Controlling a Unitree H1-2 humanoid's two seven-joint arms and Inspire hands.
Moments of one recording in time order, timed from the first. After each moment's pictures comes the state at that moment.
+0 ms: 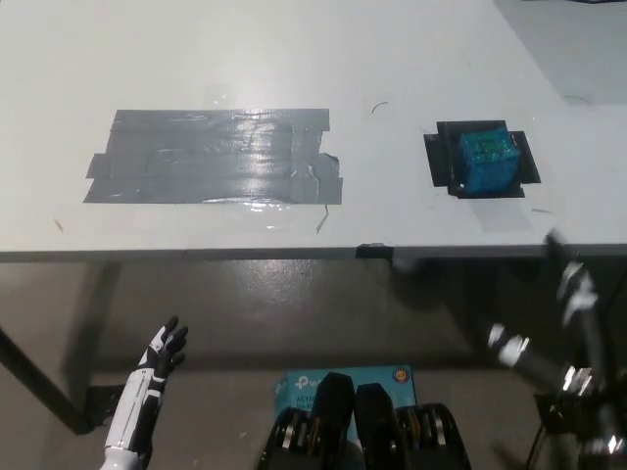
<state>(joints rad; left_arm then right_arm) 0.02 0.14 -0.02 0.16 0.07 -0.27 -0.04 -0.08 -0.06 -0.03 -0.15 -0.16 -0.16 -0.06</state>
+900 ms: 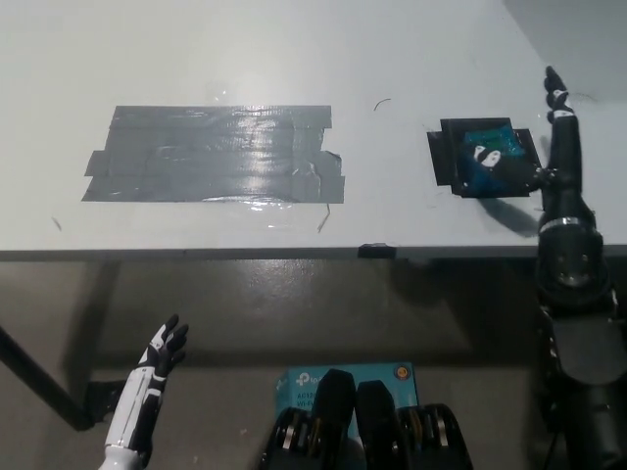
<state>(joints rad) 0.01 0.14 -0.02 0.16 0.08 -0.27 -0.04 -0.70 -0.07 -0.13 0.50 -0.24 0.03 -0.22</state>
